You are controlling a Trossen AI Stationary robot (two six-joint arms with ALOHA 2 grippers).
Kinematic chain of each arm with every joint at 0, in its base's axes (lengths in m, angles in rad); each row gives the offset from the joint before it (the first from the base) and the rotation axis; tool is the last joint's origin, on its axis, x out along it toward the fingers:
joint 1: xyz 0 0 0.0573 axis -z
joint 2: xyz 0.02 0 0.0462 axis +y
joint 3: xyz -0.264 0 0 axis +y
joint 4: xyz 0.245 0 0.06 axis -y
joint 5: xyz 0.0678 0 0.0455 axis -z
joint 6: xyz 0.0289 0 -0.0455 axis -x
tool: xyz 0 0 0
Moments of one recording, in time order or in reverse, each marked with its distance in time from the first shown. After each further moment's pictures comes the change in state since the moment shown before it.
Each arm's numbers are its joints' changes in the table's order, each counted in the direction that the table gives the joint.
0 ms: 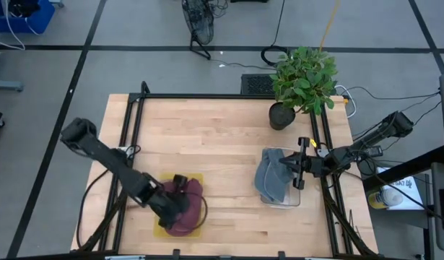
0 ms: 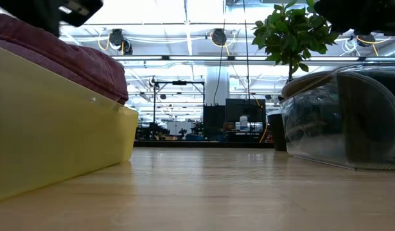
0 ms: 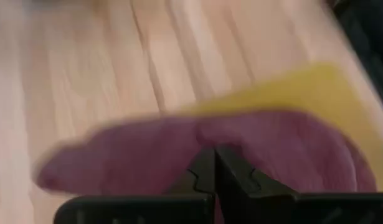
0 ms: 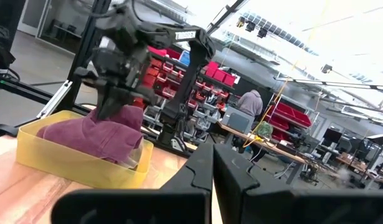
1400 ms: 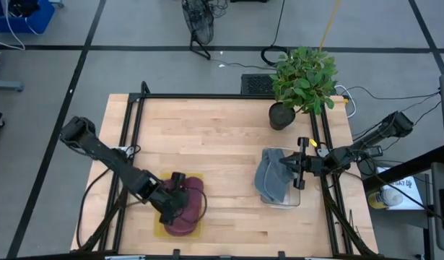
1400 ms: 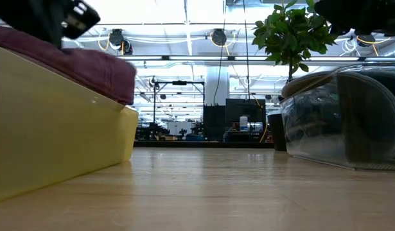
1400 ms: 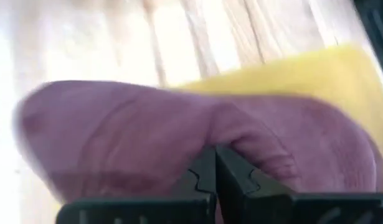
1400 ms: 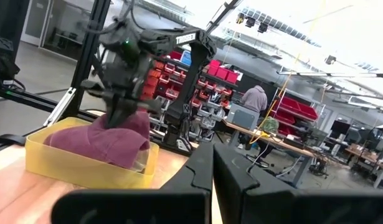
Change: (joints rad) left arm -0.025 0.003 0.050 -0.011 0.037 0.090; right arm 0.000 0.000 -0.001 -0.004 -0.001 -0.061
